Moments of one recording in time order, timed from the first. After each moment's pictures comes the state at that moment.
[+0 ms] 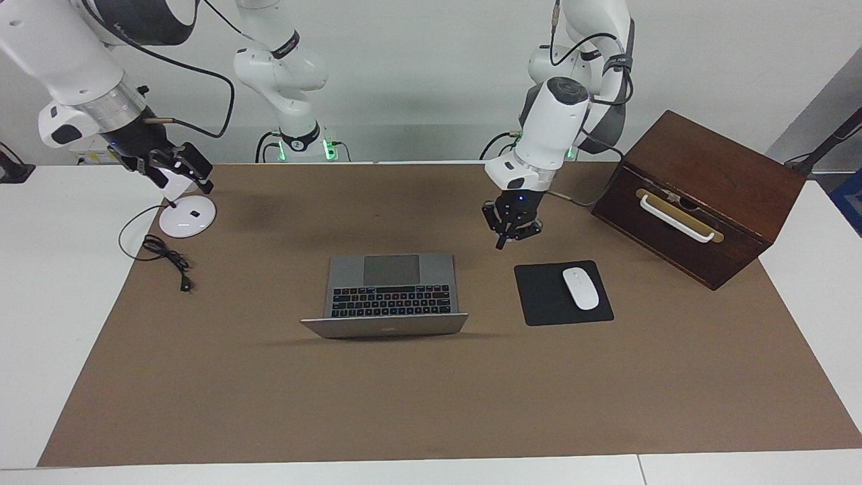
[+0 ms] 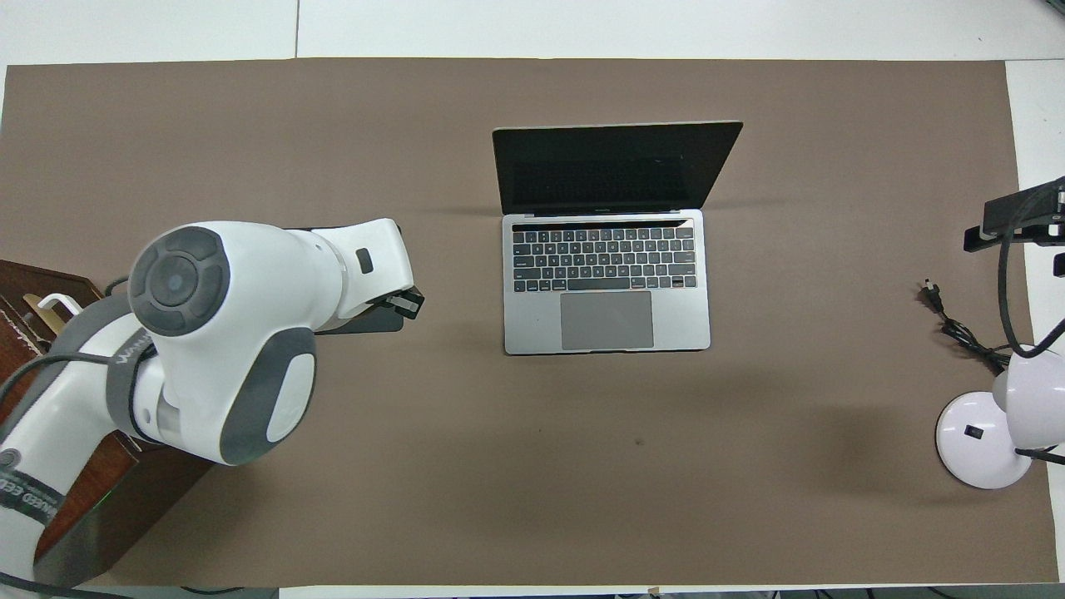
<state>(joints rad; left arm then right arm) -0.40 -0.01 -0.02 -2.03 -0.13 2.20 0.27 -0.11 0.03 -0.02 -1.55 0.11 1.51 0.14</state>
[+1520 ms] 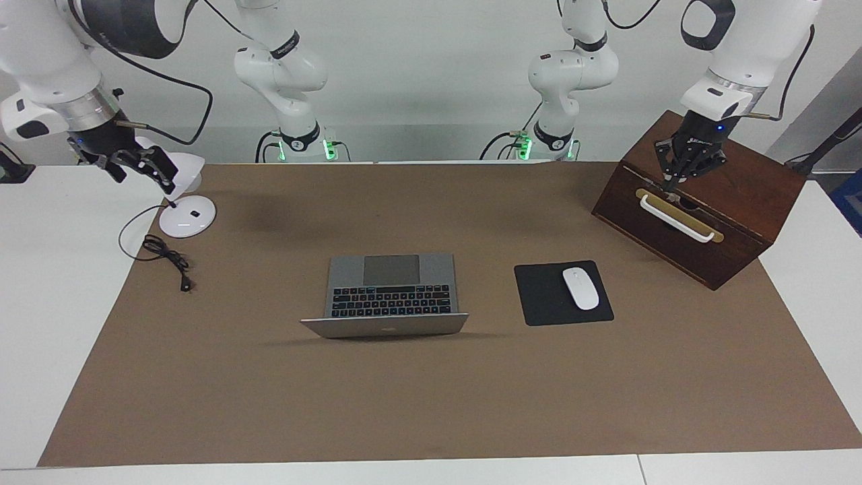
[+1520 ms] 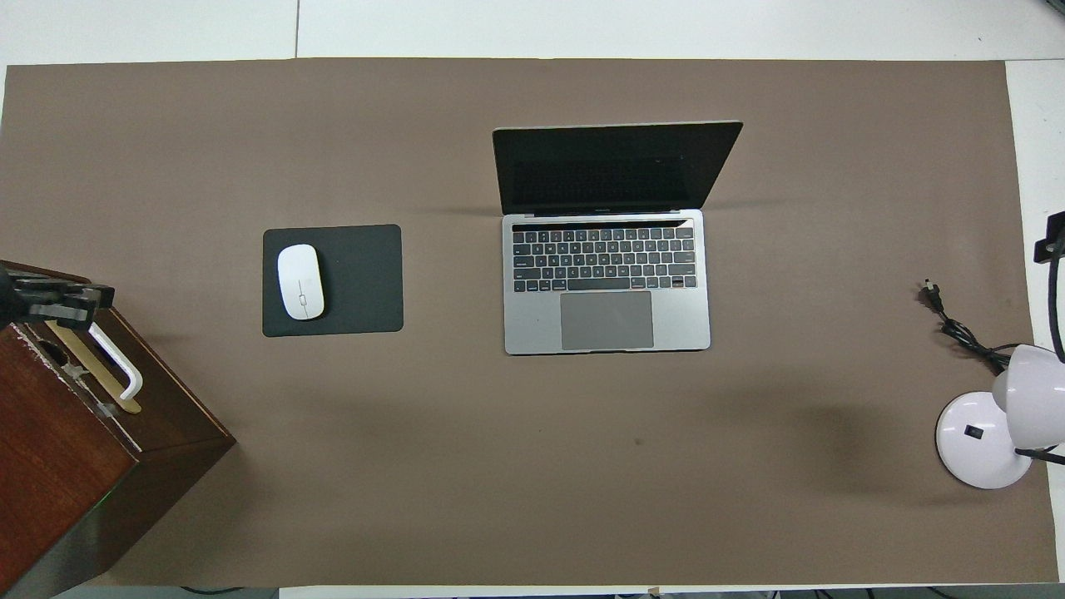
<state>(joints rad) 0.05 -0.24 -0.02 -1.96 -0.11 1.87 0.27 -0.16 0.02 -0.02 -1.55 -0.07 1.52 0.09</state>
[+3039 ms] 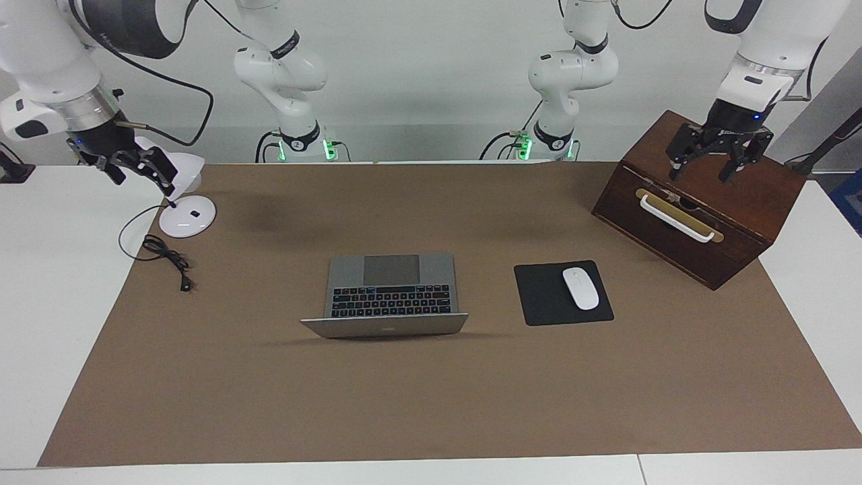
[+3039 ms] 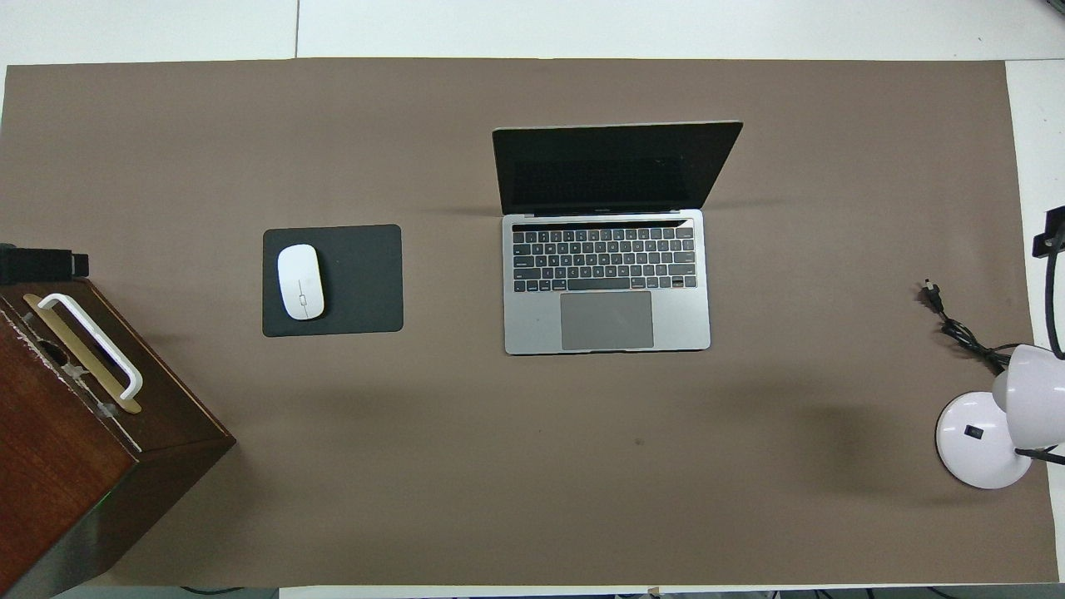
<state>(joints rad) 0.07 -0.12 -0.03 -1.70 -0.05 1.74 0.15 -0.16 0.02 -0.02 -1.55 -0.06 1.55 0.09</state>
